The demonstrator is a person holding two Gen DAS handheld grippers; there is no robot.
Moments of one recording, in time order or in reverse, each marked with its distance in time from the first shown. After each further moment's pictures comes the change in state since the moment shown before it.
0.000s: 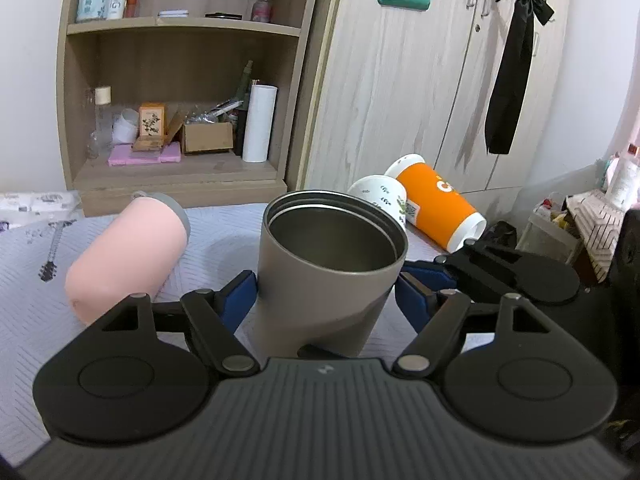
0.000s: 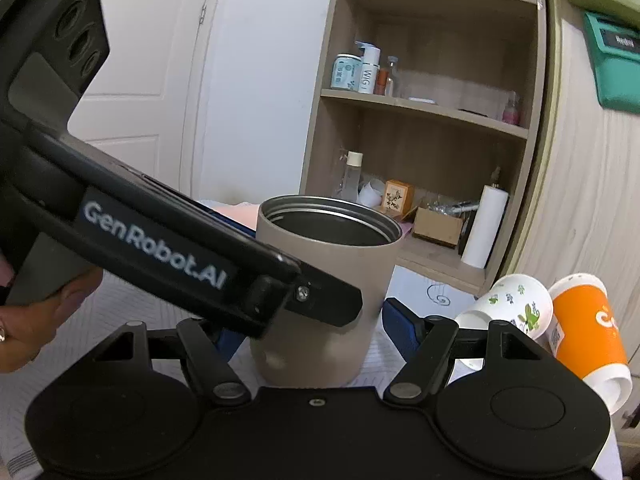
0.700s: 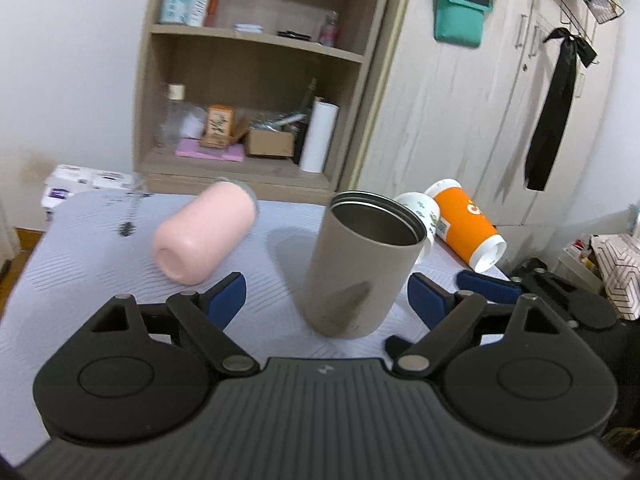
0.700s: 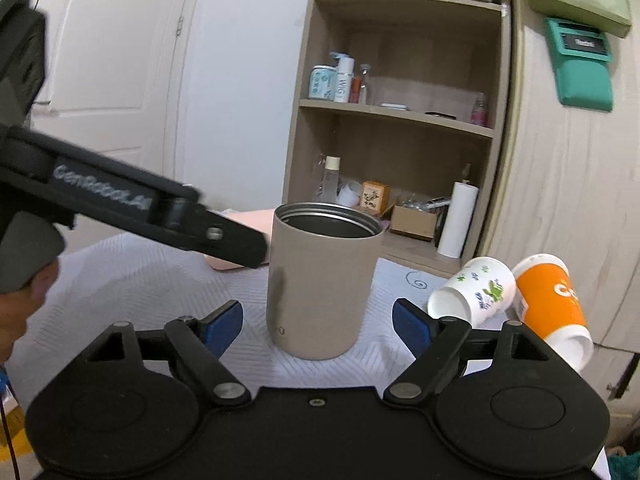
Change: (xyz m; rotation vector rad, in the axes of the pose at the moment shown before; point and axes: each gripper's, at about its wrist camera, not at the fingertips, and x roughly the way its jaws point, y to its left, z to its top) left arm -0.069 -0.004 -0.022 -0.116 -0.064 0.171; right arm -0.052 0.019 -0.003 0.055 -0.013 -0.082
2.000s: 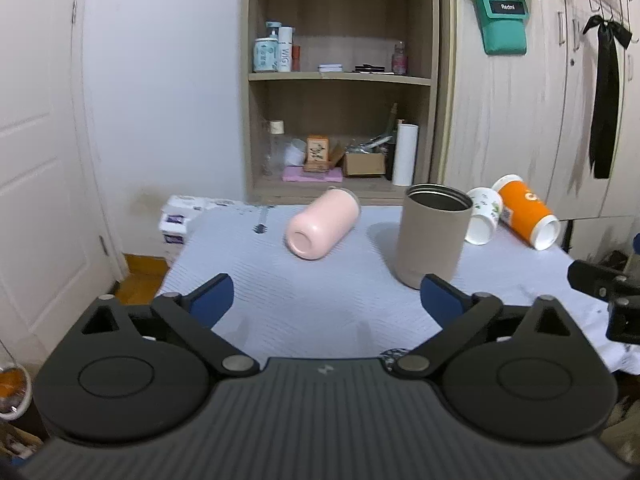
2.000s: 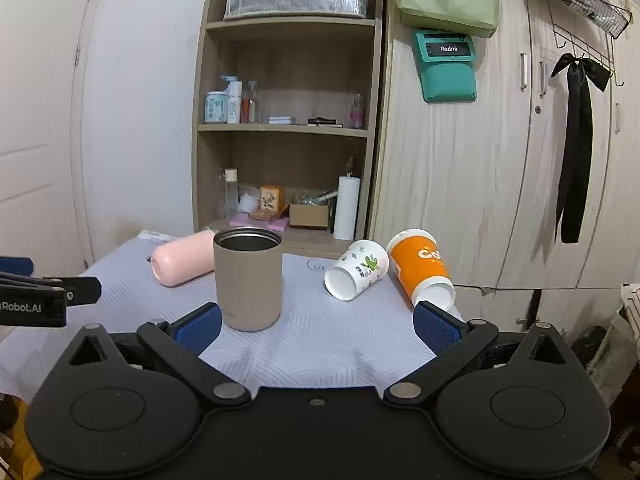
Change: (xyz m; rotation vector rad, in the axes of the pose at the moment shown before) left arm -0.110 -0.019 -0.032 0.089 -0.077 0.324; right arm -0.106 0.020 0.014 0.169 0.028 -0.318
